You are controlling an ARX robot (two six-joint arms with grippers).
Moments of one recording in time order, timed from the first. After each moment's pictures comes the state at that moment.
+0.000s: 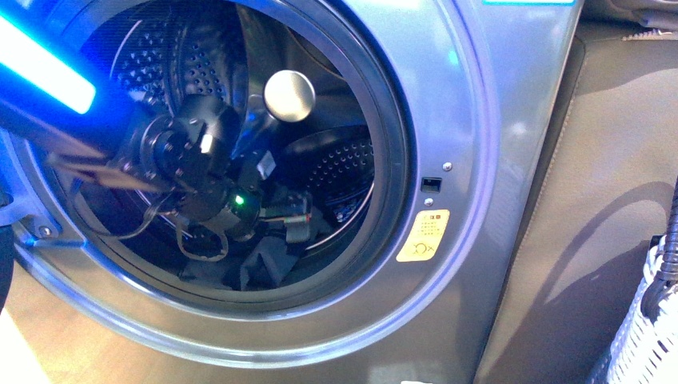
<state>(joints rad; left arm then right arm) -0.17 2.35 1.69 -0.12 0.11 -0.01 0.00 0.00 0.01 0.00 0.00 -0.01</state>
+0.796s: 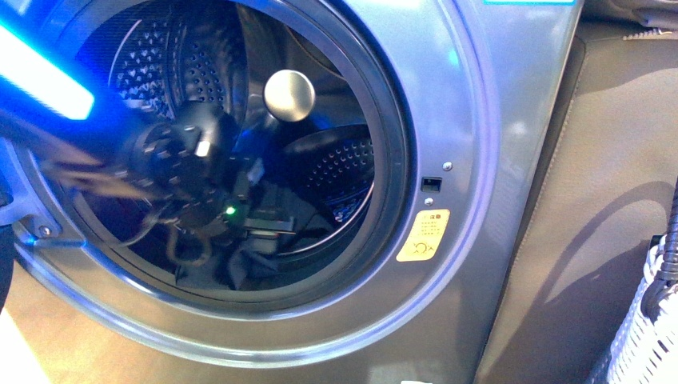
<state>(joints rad) -0.16 2.27 1.48 0.10 0.02 -0.01 0.00 0.00 0.01 0.00 0.00 -0.01</state>
